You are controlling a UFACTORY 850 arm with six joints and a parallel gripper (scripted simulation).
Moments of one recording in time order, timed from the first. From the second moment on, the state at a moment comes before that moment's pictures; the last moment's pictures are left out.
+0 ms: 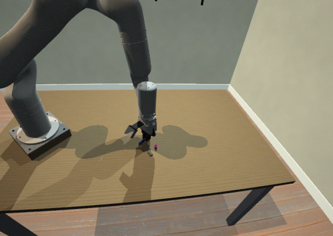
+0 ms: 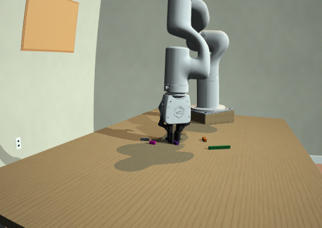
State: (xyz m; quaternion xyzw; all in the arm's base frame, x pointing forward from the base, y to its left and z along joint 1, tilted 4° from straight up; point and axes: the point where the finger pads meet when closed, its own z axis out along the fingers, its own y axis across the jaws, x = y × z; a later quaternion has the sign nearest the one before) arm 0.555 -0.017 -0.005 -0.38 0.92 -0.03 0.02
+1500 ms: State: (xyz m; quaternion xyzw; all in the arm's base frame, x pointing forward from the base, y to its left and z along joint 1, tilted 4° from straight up) arm 0.550 -0.013 0.082 -0.38 0.92 -0.03 0.02
